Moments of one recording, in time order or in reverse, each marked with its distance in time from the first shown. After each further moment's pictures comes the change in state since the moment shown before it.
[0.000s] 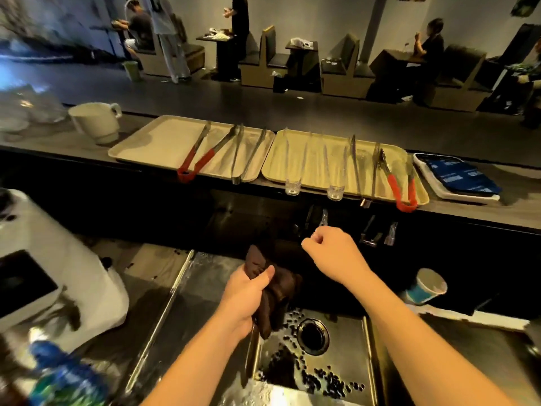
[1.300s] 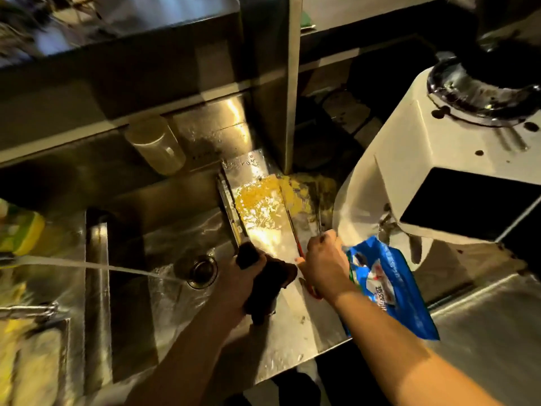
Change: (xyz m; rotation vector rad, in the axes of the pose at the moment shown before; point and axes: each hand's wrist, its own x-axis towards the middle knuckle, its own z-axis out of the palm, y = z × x) left_hand -0.177 -0.099 -0.479 -0.466 0.794 -0.043; right_hand -0.179 -0.247 0.513 -0.520 -0.694 -0.748
